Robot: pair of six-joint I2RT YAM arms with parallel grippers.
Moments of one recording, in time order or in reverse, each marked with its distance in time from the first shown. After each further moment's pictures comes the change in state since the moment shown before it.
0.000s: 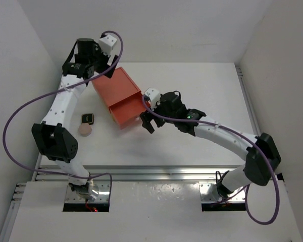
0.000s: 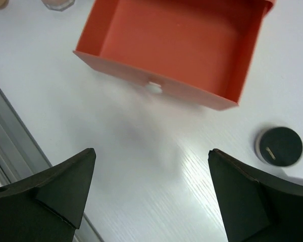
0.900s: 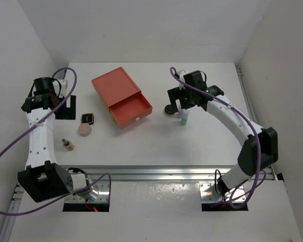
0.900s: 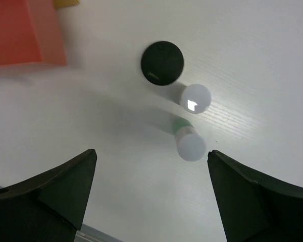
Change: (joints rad) left arm 0.439 -0.458 -0.472 -0.458 -0.166 -0.150; right arm -0.364 0.067 0.231 -0.437 0.056 0.082
